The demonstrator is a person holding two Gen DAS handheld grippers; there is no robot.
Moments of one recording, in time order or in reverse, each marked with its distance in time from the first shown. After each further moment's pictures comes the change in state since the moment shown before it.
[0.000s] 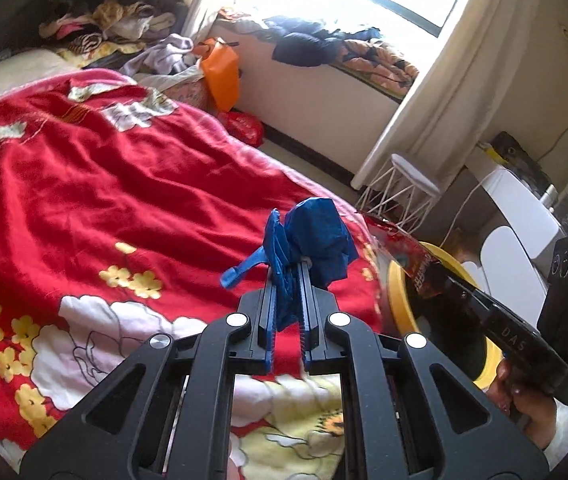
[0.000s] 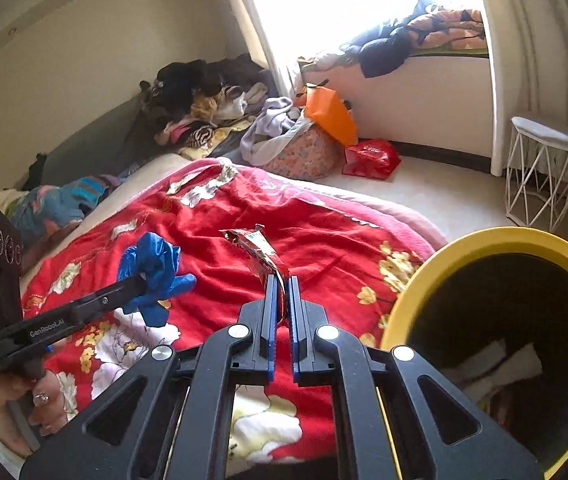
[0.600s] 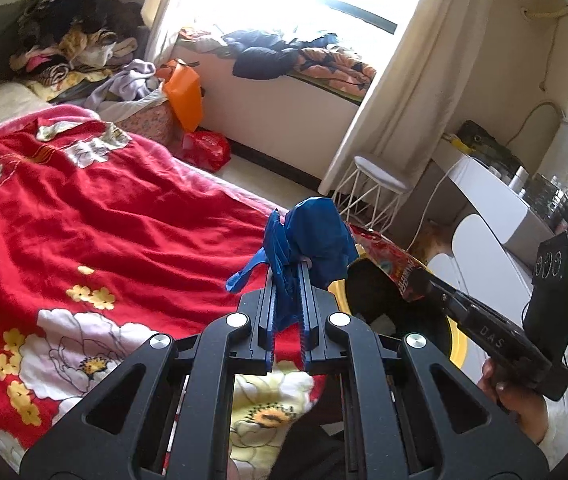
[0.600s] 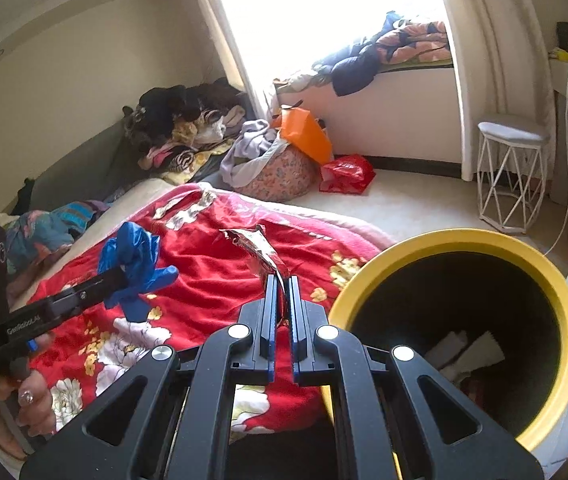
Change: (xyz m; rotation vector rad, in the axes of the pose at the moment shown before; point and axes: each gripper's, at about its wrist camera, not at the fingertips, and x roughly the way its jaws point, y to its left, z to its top) left arm -0.024 -0.054 -0.001 0.098 -0.039 -0.071; right arm -0.063 -0.025 -0.006 0.051 -0.079 -0.068
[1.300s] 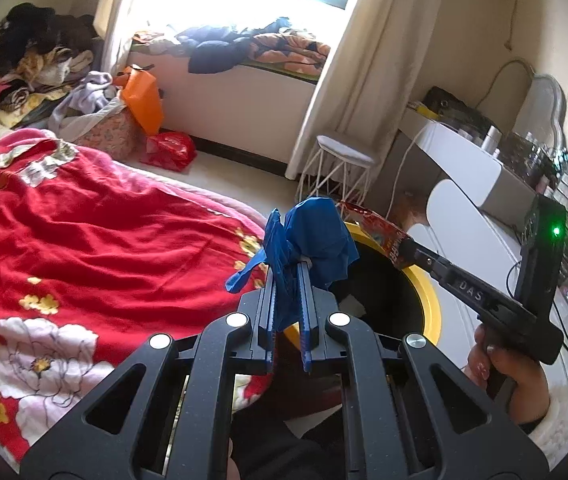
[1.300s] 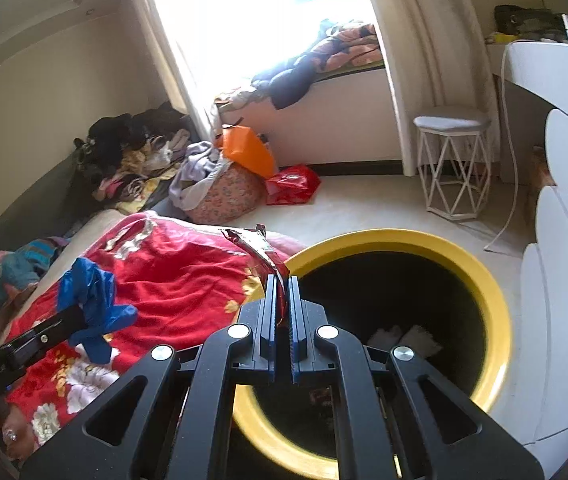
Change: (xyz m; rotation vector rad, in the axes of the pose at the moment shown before) left arm 0.021 -0.067 -0.013 0.132 0.047 -0.069; right arm -0.034 -0.064 -0.004 0.121 -0.053 -0.164
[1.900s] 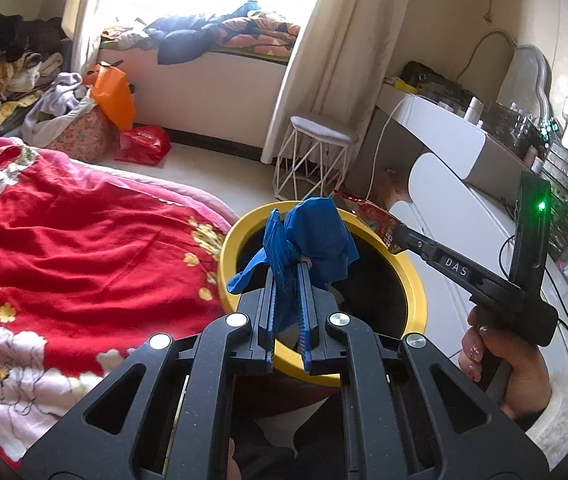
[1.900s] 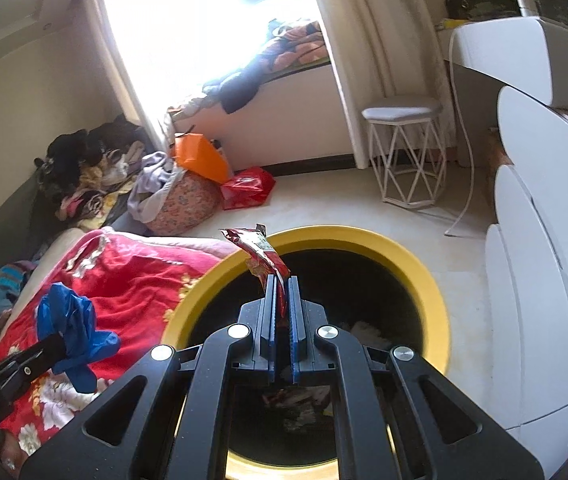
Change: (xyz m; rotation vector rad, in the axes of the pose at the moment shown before) left arm 0.038 -0.037 -0.007 0.067 0.056 -0.053; right arm 0.003 -0.051 -0.004 0.098 -0.004 -0.139
